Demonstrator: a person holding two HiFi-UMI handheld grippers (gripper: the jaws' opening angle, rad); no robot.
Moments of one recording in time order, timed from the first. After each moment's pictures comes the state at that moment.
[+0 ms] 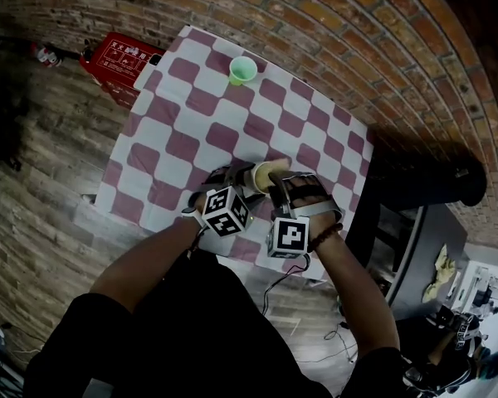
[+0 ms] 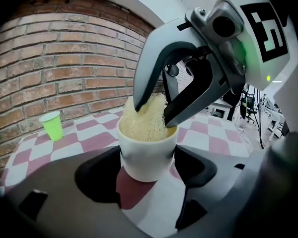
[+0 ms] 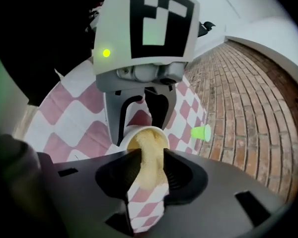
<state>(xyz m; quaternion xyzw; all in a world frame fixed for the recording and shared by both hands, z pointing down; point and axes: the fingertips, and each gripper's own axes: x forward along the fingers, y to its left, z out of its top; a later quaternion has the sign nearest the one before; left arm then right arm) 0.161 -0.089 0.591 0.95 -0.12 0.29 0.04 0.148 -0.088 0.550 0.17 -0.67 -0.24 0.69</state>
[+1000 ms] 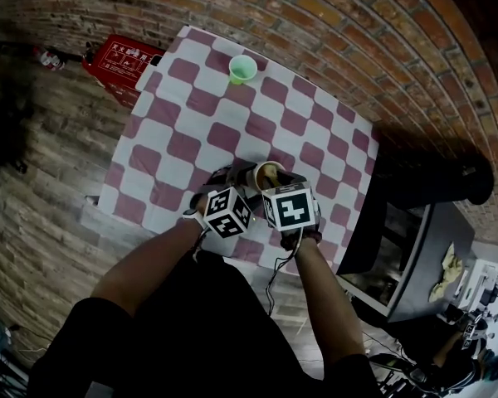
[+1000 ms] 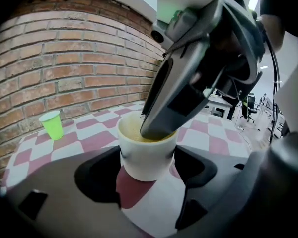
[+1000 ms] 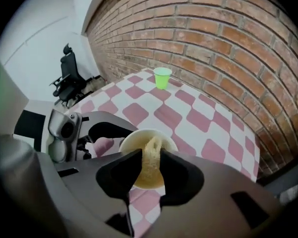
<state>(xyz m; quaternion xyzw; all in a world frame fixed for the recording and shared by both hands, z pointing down) 0.164 -0.090 0.591 0.95 -0.12 0.30 0.04 0.168 -0.110 0.563 0.50 -0.67 0.32 0.45</state>
